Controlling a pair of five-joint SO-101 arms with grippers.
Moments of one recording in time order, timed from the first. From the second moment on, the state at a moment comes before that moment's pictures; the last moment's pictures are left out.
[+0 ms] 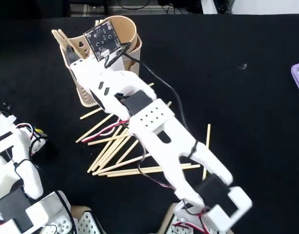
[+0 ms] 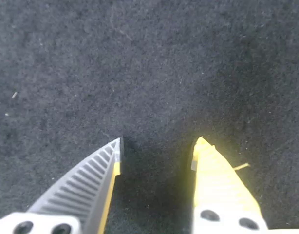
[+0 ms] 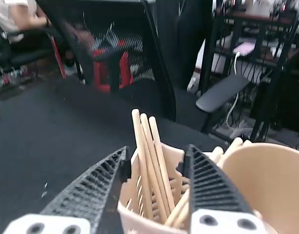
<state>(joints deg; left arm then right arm) -40.8 -15.7 55.9 37.7 10.2 -38.9 -8.4 12.3 17.5 0.3</state>
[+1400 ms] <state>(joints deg) -40.8 -15.7 55.9 37.7 10.2 -52.7 -38.3 73.7 48.6 24.9</state>
